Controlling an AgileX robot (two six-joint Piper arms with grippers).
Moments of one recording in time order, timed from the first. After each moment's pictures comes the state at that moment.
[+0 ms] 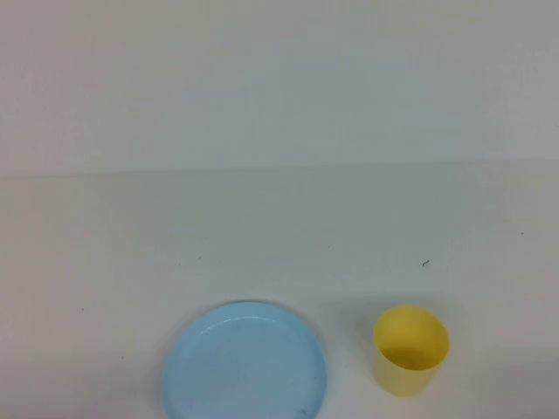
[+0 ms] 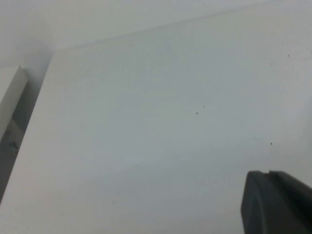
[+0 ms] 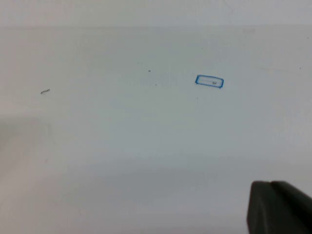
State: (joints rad) right arm -0.01 -0.01 0.03 -0.12 0.43 0.10; left arm 0.05 0.00 0.00 -0.16 0.39 0.36
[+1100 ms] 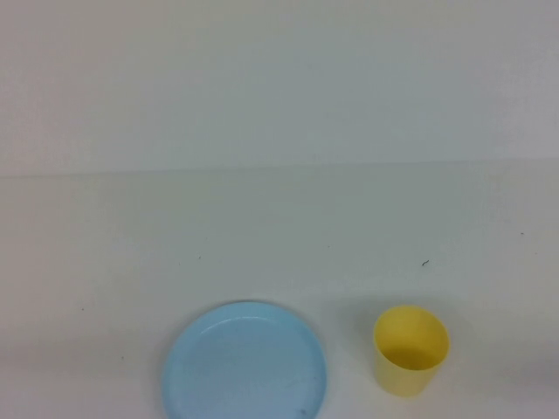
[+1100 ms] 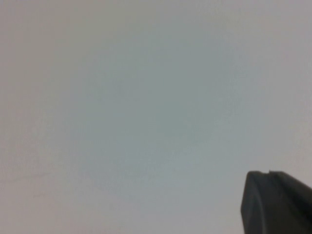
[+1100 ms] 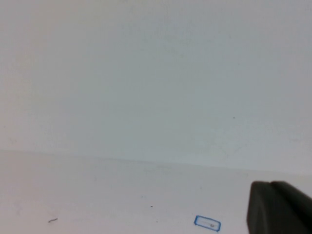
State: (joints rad) right arm -0.01 -0.01 0.03 -0.21 0.04 0.10; left arm 0.05 0.00 0.00 -0.12 -0.36 0.33
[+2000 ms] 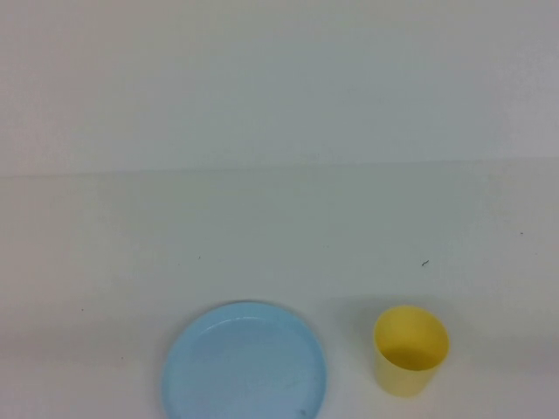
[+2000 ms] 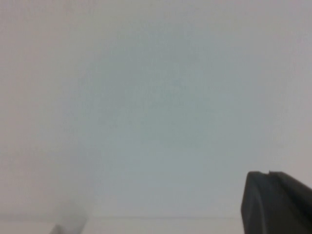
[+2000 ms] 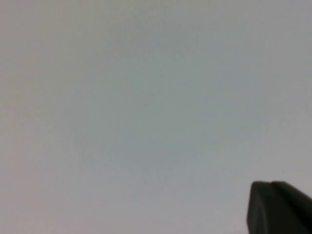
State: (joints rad) right arm -0.01 -0.01 0.03 -0.12 -0.20 0.35; left arm 0.05 0.00 -0.14 0.04 0.02 -0.08
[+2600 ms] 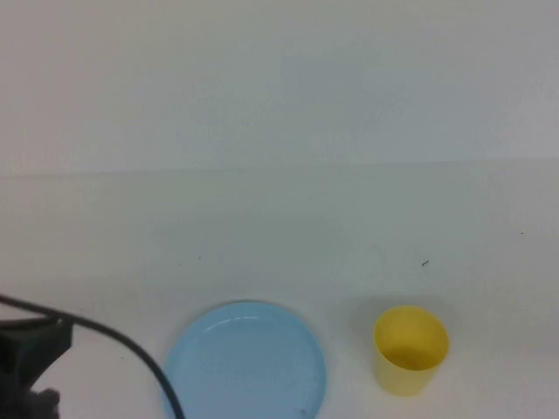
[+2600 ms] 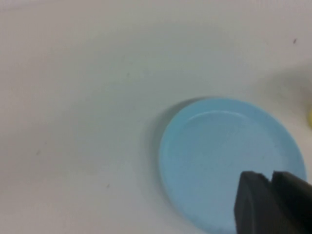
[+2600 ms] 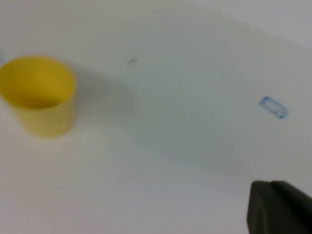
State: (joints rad) right arm 0.04 0.45 -0.57 0.14 0.83 -0.42; left arm 0.05 0.64 -0.60 -0.65 0.81 0.64
